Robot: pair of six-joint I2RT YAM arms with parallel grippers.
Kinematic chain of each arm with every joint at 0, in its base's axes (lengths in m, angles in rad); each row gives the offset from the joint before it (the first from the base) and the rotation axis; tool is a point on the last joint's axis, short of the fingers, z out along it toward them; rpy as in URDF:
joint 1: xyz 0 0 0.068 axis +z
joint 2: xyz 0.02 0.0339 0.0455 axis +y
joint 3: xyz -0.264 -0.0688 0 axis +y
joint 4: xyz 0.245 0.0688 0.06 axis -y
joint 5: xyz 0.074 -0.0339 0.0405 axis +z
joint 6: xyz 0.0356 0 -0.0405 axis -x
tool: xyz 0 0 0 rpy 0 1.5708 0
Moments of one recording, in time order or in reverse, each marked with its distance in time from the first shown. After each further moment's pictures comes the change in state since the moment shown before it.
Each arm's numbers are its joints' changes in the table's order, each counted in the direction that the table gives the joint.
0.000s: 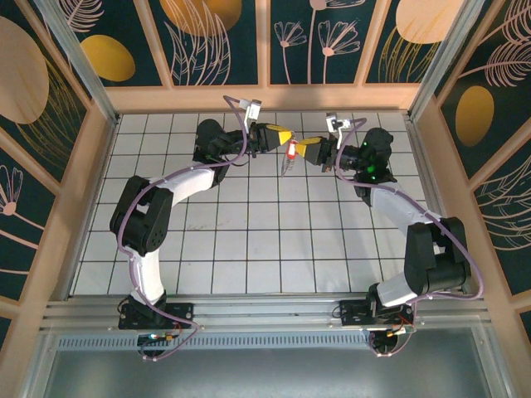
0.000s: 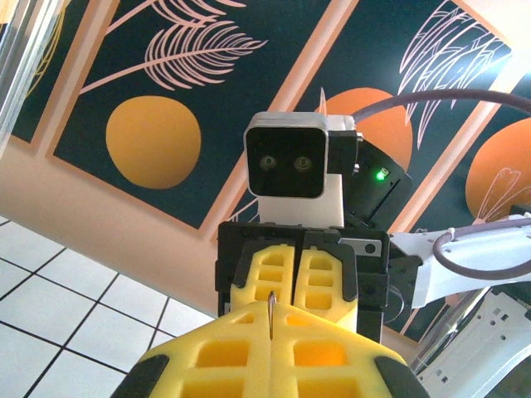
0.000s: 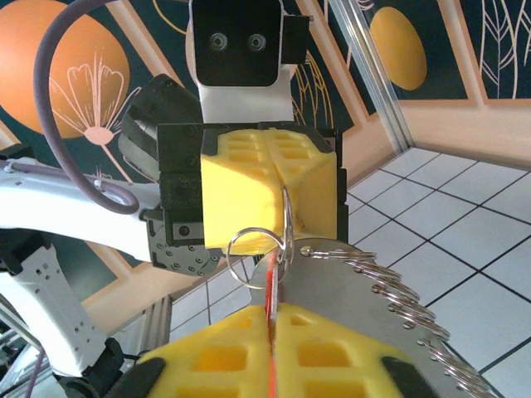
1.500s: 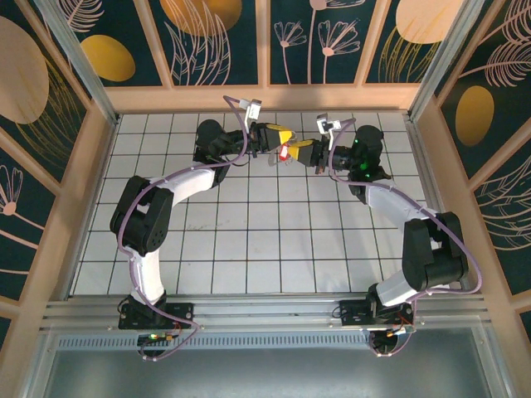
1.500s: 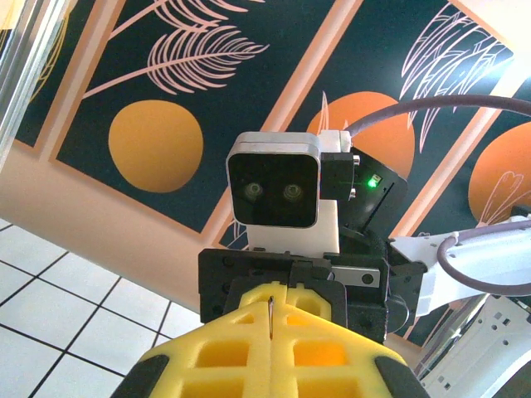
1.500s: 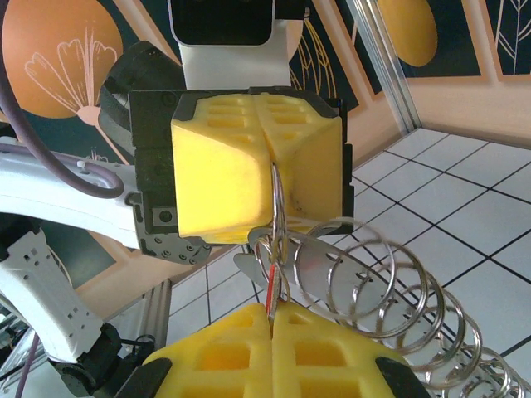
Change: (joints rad) left arm -0.005 0.000 0.000 0.006 0.015 0.000; right arm 0.043 0.035 -0.034 -0.098 -0.011 0.088
